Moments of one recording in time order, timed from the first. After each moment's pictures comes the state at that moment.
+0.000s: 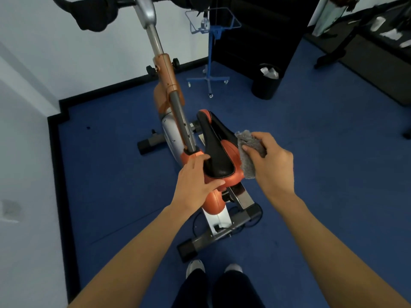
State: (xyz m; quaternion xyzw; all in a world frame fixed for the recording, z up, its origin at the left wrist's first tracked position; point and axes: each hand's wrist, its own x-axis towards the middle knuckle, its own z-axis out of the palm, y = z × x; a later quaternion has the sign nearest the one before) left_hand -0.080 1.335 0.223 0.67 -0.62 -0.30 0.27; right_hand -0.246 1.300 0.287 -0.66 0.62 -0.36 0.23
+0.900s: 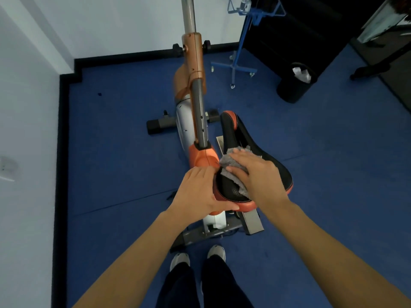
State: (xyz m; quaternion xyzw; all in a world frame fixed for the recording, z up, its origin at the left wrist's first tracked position) left_hand -0.061 1.313 0.198 0.67 -0.66 -0.27 0.22; right_hand -0.203 1.246 0.244 -0.84 0.47 -0.15 0.21
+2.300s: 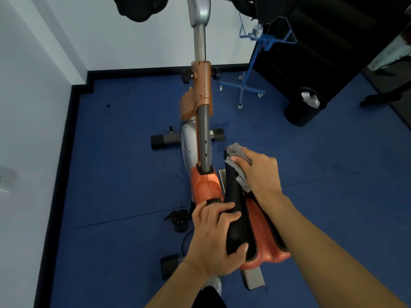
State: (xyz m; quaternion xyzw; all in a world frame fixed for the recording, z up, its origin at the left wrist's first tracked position) left_hand -0.102 1.298 0.174 0.64 -0.63 -0.12 0.42; right_hand -0.162 1.135 0.224 -0.76 0.56 -0.19 0.26
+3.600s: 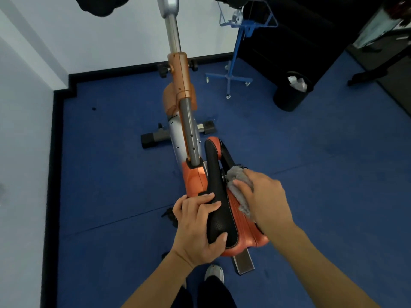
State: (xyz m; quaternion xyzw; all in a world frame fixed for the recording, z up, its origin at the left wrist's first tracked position) left_hand -0.100 1.298 0.171 0.64 -0.63 -0.12 0.41; right_hand -0.222 1.196 0.254 -0.77 0.58 -0.11 0.26
